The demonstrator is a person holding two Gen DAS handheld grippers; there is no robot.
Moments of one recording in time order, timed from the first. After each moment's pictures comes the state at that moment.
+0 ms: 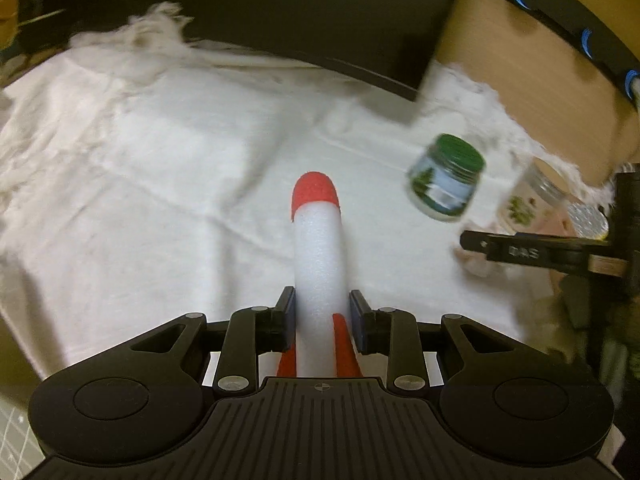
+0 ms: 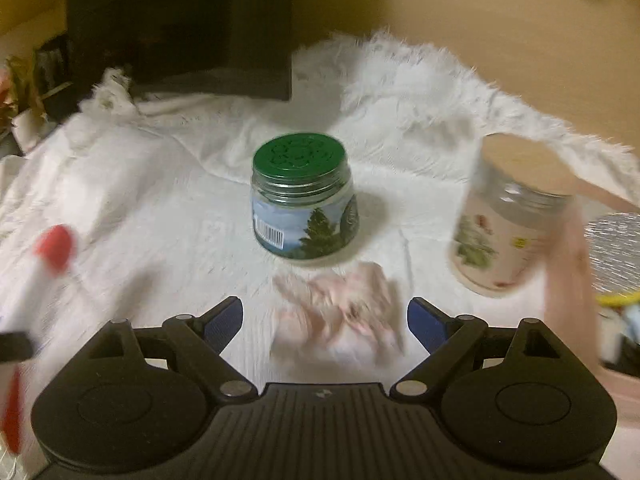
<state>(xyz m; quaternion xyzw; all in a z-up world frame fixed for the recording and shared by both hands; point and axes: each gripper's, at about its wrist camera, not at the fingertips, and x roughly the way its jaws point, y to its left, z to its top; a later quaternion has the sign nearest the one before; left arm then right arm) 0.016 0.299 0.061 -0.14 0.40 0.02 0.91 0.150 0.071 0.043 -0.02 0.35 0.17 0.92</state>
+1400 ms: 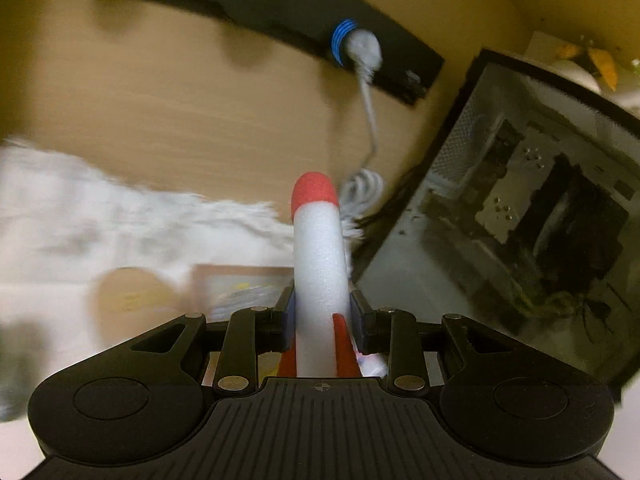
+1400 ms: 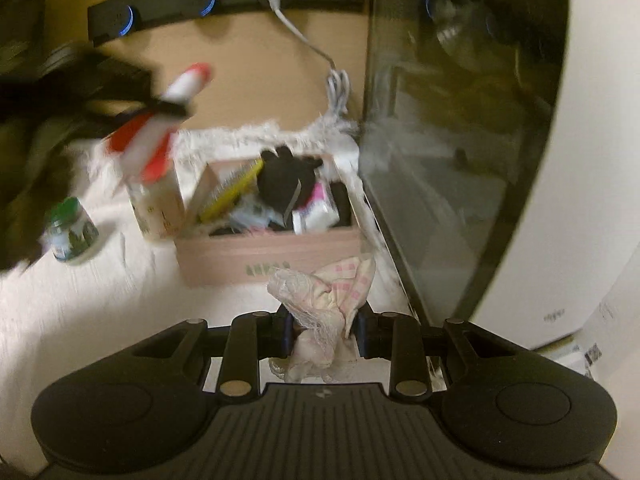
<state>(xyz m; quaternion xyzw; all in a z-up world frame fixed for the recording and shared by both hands) 0.188 -0.012 0.130 -0.12 0.31 -0.34 0.88 -0.049 -0.131 0.095 0.07 0.30 -0.14 0.94</state>
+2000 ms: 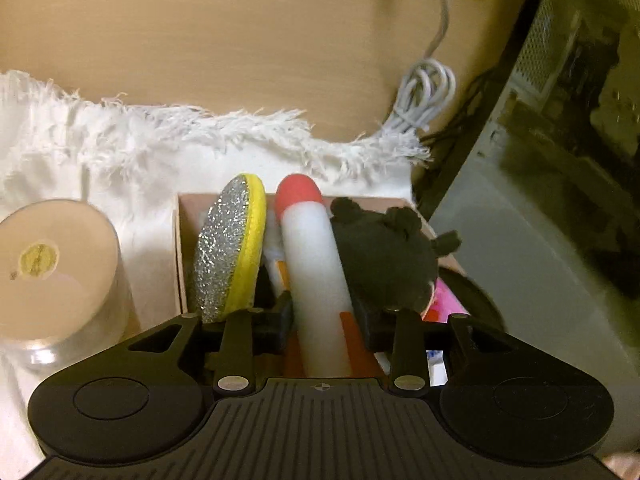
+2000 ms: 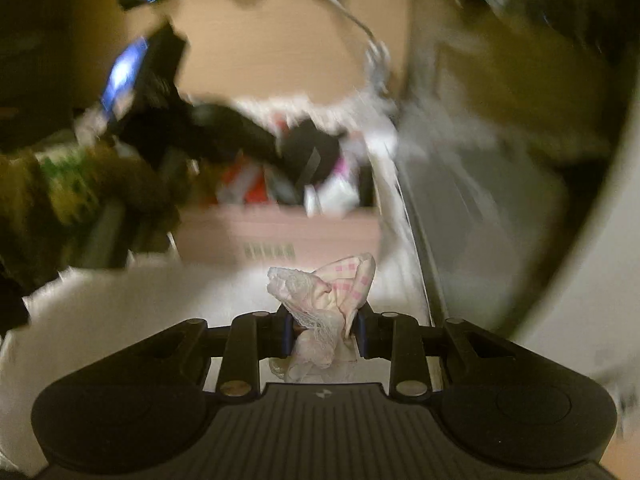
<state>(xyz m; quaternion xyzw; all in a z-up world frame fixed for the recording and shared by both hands) 0.250 -0.062 0.045 -0.05 0.38 -0.30 0.87 -0.018 -0.163 0.058 0.04 0.32 -0.06 0.95</state>
